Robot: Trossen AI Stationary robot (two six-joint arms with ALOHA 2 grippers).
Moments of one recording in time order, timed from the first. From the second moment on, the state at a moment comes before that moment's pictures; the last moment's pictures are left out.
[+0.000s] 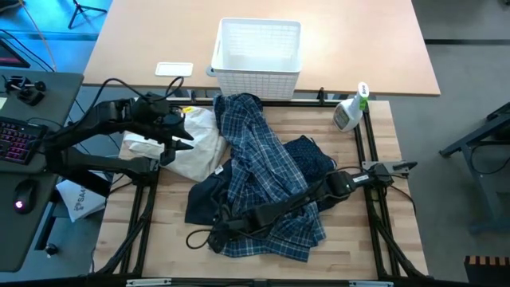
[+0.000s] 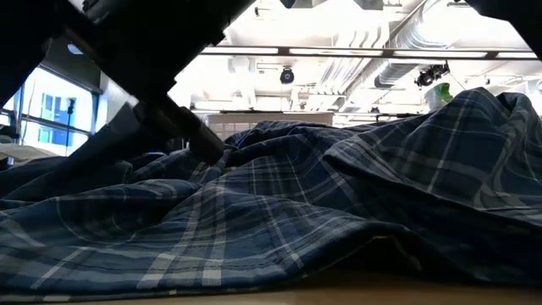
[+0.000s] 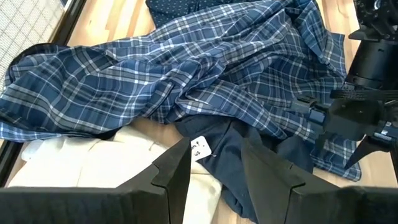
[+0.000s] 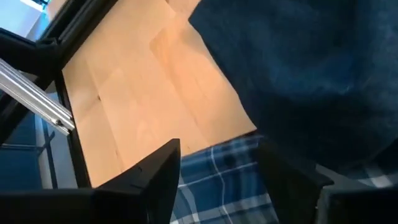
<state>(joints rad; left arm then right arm) 0.29 0.95 1.27 -1.16 0.14 0.11 0.38 2.54 2.16 -0.41 0.21 1.02</state>
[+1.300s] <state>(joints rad) 0.29 1.02 1.27 -1.16 0.15 0.18 0.54 2.49 2.16 -0.83 0.11 1.51</state>
